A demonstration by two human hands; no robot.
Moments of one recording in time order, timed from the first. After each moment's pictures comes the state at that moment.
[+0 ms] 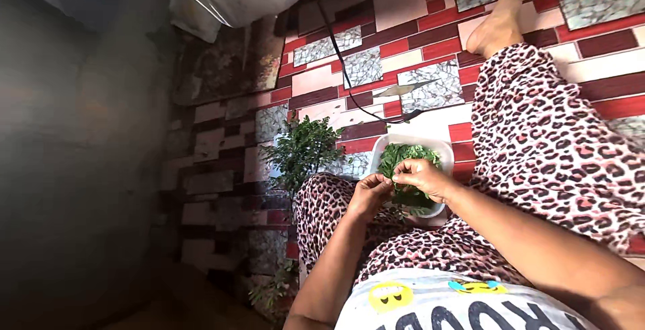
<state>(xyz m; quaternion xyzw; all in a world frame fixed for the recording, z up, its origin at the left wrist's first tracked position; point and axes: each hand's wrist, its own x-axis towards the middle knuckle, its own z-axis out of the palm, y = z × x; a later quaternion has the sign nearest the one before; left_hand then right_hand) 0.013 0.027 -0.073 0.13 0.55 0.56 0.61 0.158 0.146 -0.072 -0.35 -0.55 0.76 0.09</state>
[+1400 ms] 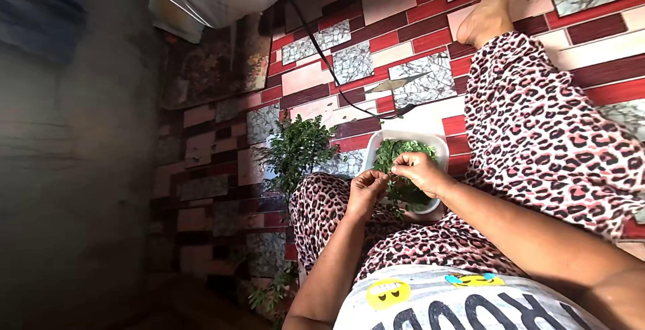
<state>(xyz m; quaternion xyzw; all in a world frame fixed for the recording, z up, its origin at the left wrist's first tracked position) 0.017 0.027 -0.076 0.20 0.59 0.57 0.54 0.156 0.143 -0.075 -0.39 -0.57 0.71 0.15</state>
